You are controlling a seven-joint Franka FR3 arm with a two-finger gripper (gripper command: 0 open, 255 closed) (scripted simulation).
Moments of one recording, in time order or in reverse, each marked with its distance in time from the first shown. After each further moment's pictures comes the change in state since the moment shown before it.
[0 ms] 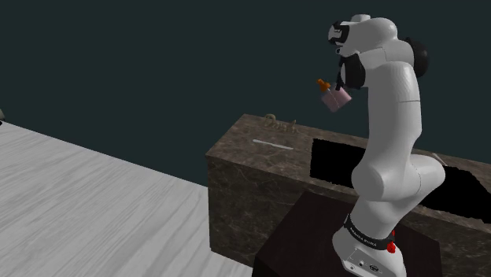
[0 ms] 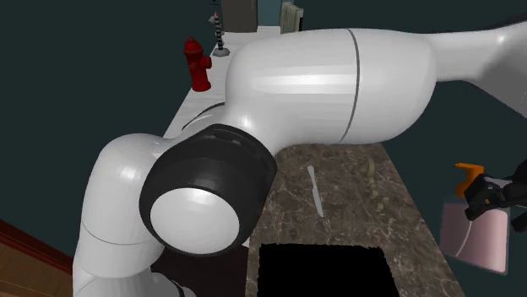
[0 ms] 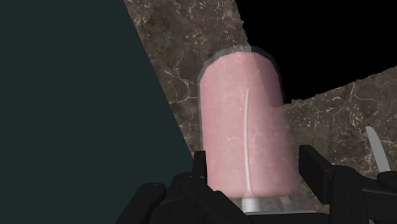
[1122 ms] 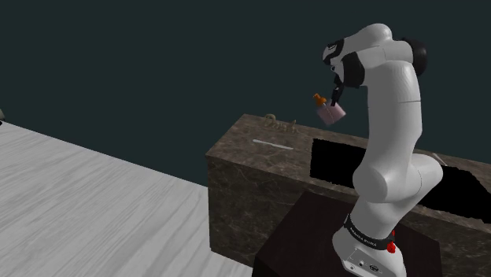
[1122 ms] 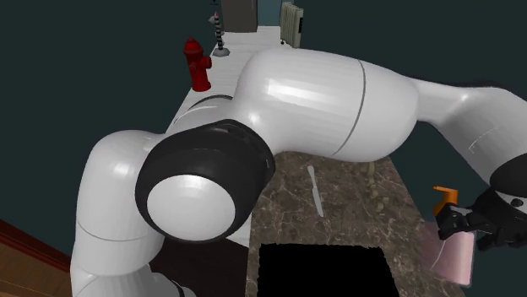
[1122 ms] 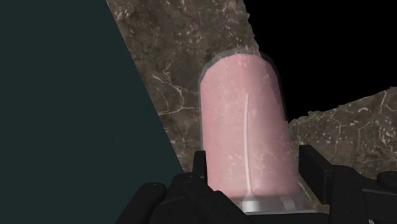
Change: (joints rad) arm 0.062 -0.022 0.002 -0.273 -0.004 0.242 -0.019
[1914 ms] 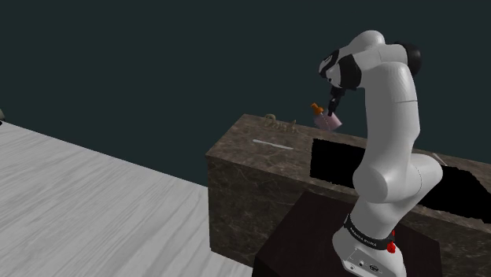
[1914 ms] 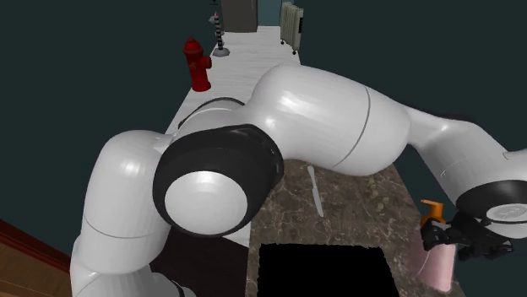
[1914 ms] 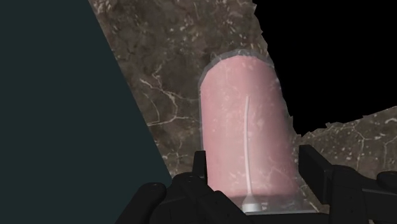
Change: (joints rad) arm 0.008 0.034 0.017 -0.116 0.028 0.141 -0.020
